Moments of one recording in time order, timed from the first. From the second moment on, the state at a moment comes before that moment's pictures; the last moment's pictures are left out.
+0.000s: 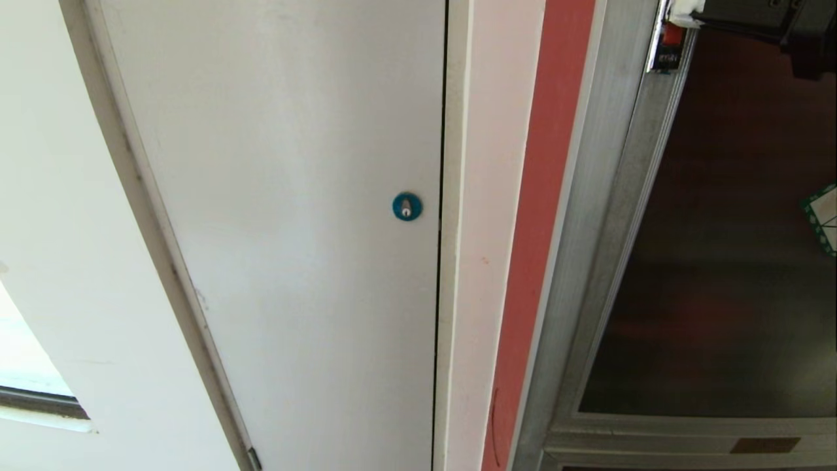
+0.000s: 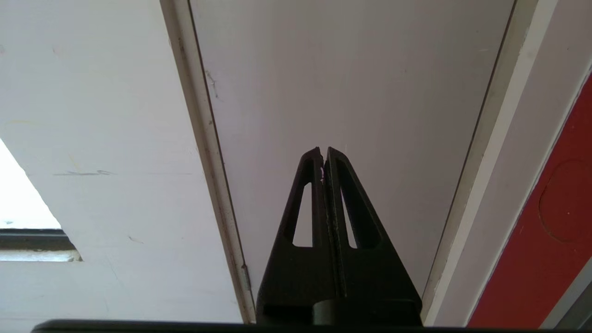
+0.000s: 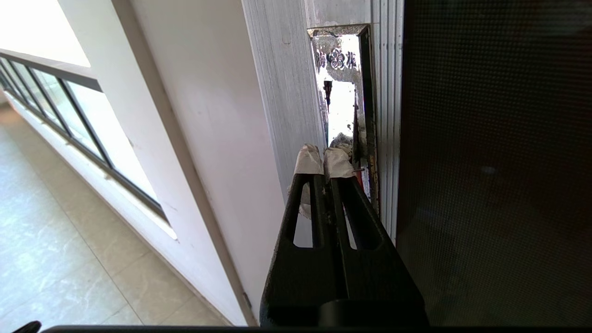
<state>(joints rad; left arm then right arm) -0.02 0.00 0.00 -0.07 -0.02 0.02 0.31 1.40 -1.54 0.07 0.25 0.23</state>
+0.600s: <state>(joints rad) -0.02 0.00 0.00 -0.07 -0.02 0.02 0.29 1.42 -1.54 0.07 0.25 0.23</state>
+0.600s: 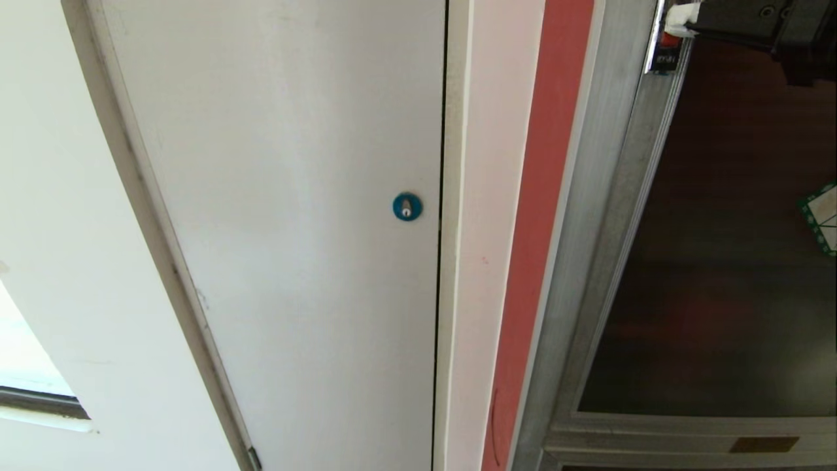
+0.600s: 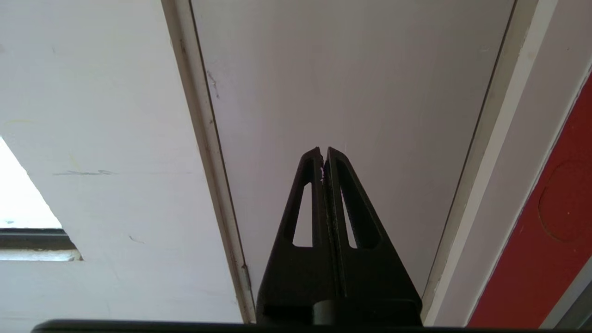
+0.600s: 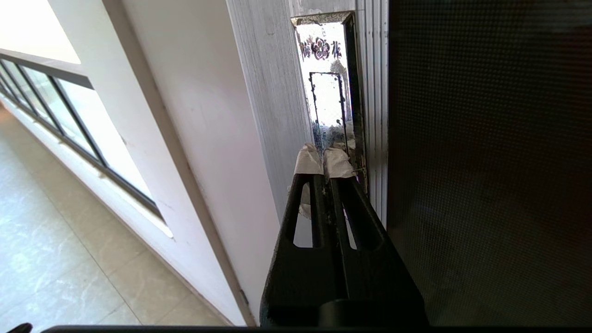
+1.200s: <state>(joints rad) -0.02 0.00 0.00 -0.07 -0.02 0.02 0.29 1.38 -1.55 0.04 0.26 0.23</state>
